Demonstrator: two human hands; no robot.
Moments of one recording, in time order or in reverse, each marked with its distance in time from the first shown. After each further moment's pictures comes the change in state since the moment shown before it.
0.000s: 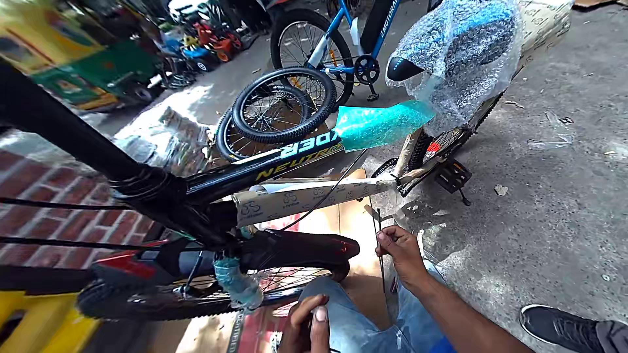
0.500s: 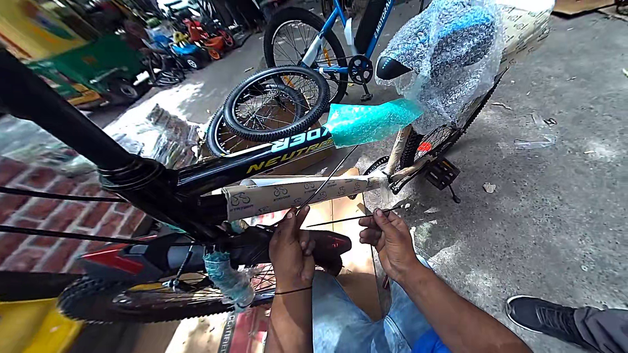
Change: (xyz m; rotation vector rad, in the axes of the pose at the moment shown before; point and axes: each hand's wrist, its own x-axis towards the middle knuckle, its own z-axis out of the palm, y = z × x) left_hand 0.131 -0.041 0.052 -0.579 0.129 -0.603; right_hand -0.006 -0.047 0.029 0.344 0.039 0.119
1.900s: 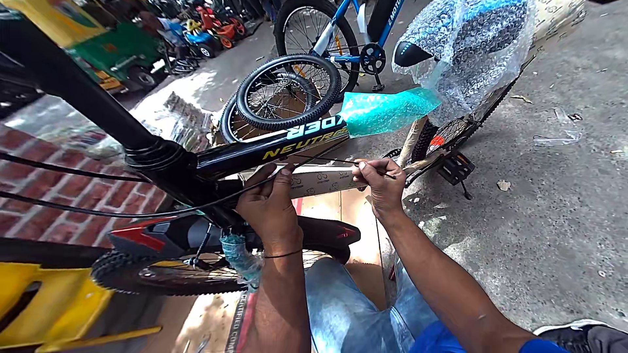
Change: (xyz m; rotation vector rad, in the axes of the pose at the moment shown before) left_hand 0.027 0.055 0.030 0.393 0.106 0.611; right_hand 0.096 0.001 0.056 -0.055 -0.053 -0.568
